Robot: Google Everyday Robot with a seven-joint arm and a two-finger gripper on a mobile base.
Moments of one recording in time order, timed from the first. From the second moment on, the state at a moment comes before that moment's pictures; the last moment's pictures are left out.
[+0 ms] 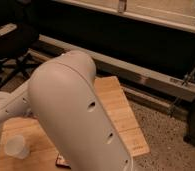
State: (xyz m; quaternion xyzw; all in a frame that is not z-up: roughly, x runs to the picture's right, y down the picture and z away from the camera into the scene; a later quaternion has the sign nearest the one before) arm -0.233 0.080 0.712 -0.14 0.24 -0.38 0.88
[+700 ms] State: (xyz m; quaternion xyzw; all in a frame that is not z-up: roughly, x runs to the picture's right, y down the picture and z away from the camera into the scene) arm -0.171 0.044 0.698 -0.09 0.24 -0.20 0.95
